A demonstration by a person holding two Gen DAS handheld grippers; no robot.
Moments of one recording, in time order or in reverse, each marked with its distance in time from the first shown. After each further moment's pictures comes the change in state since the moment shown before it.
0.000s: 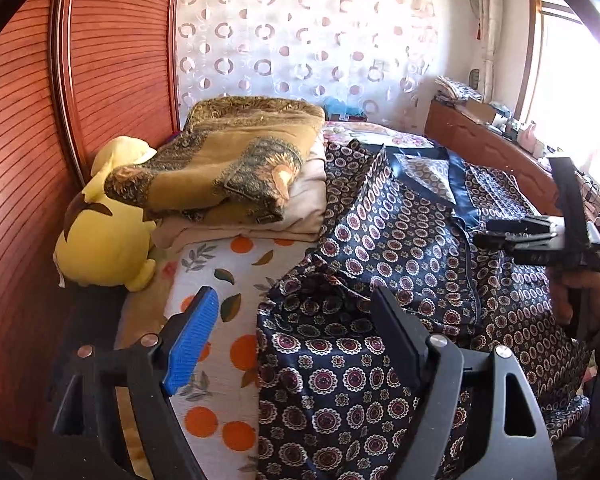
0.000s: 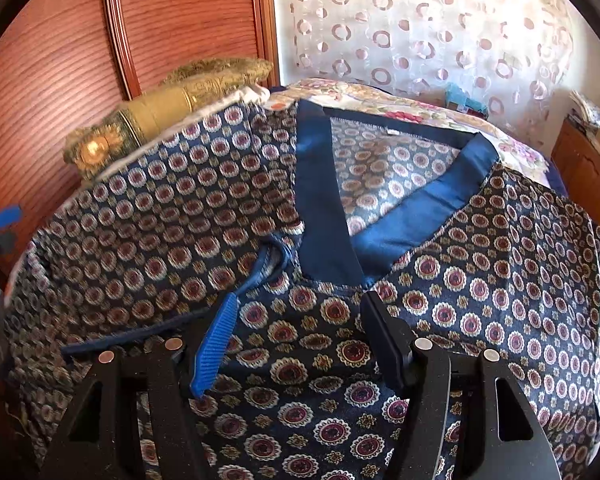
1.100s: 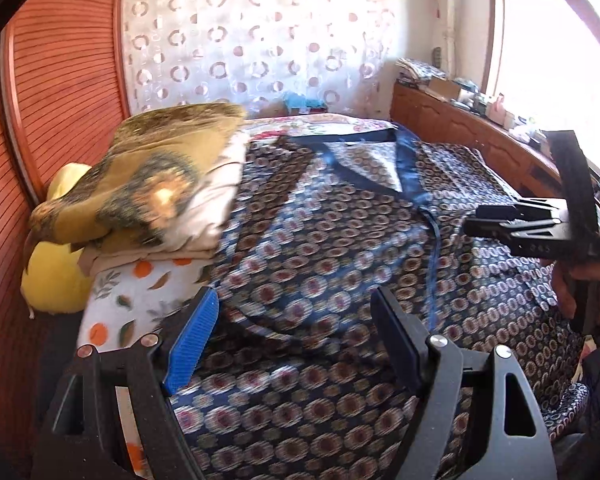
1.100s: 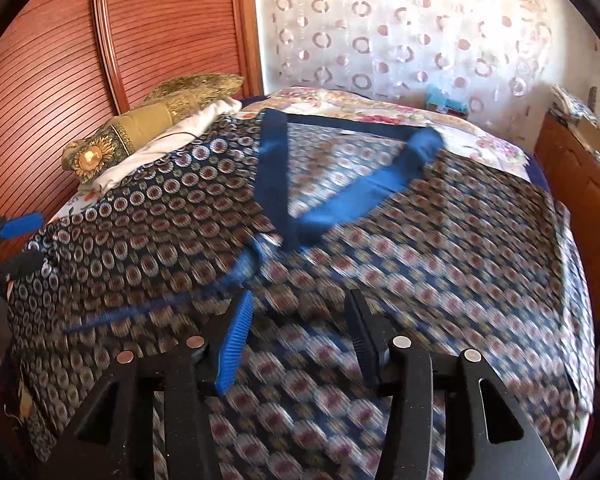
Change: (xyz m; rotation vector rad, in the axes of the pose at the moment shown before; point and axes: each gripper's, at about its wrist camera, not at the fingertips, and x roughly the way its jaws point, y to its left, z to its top) left arm 0.020 -0.083 0.010 0.123 0.008 -0.077; right arm -0.046 -0.033 -0.034 0.036 -0.027 -0.061
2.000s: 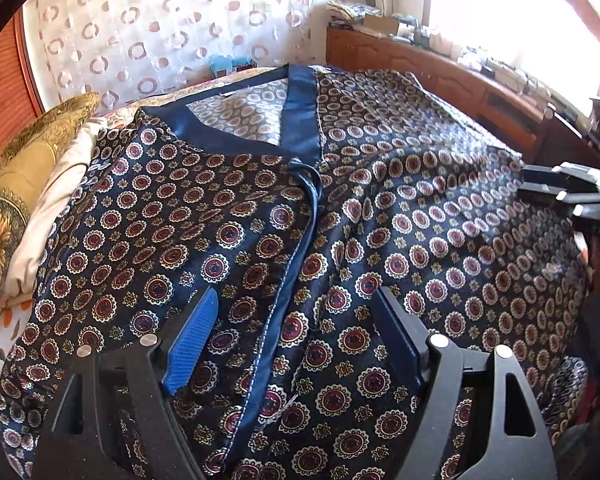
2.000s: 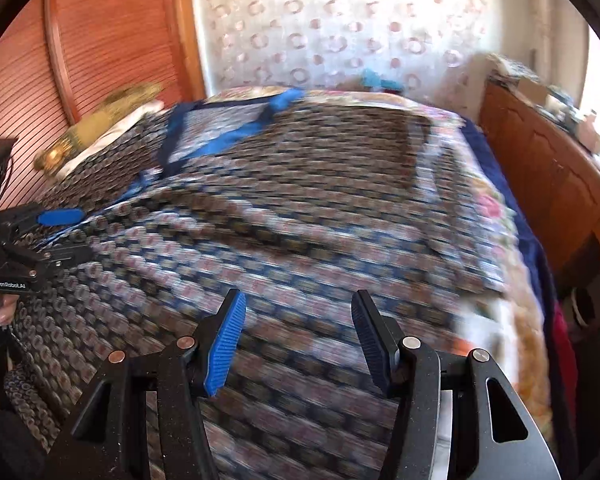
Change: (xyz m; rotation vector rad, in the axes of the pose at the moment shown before) left arm 0.076 -0.111 0.009 0.191 0.173 -0.122; right arm -0.101 -0.095 -0.091 0.148 -0.005 -0.140
